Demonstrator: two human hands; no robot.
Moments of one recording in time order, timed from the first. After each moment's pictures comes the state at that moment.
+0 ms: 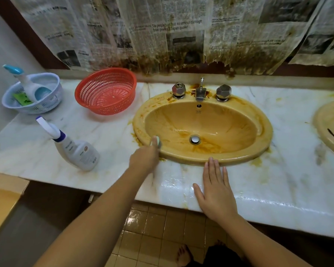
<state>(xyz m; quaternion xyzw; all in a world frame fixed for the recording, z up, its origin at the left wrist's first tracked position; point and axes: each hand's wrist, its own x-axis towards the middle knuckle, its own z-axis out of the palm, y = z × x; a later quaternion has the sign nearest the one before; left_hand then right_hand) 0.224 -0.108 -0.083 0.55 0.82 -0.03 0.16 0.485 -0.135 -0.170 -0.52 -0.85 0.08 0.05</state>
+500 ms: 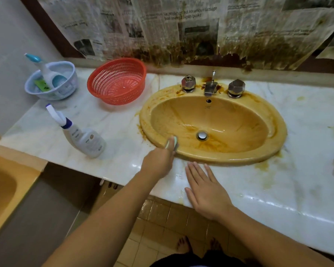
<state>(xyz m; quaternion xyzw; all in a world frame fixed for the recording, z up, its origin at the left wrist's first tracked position) 0.270 -0.124 -0.097 0.61 0.78 0.00 0.13 0.487 -0.119 -0.170 -0.31 -0.95 0.07 0.04</state>
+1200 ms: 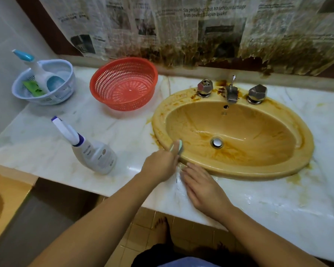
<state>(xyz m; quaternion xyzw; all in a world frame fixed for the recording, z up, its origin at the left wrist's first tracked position) 0.174 -0.105 -0.104 0.65 0.74 -0.02 0.16 0.382 -0.105 -0.163 -0.26 -0.94 0.14 0.19</state>
